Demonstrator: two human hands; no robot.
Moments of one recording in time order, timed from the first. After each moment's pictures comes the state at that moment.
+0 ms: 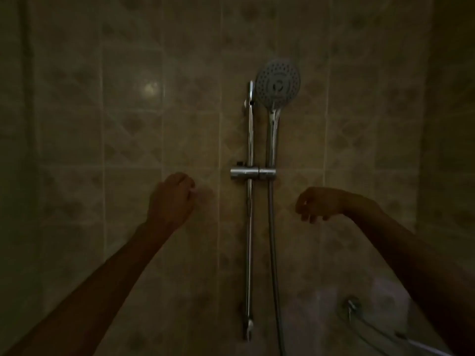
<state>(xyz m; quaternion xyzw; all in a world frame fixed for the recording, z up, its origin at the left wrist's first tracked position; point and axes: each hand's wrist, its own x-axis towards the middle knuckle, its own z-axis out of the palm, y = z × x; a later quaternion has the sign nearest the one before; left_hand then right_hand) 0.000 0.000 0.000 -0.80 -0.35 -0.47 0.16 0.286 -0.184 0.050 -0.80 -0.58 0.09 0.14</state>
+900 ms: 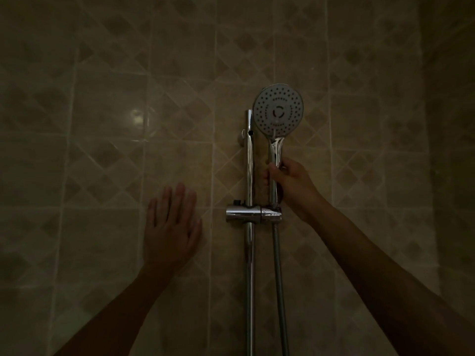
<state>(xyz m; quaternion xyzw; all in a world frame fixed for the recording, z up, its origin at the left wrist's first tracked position) 0.066 0.121 -0.013 -0.67 -0.32 -0.57 0.36 0.265 -0.078 0.107 -0.42 -0.61 0.00 0.67</state>
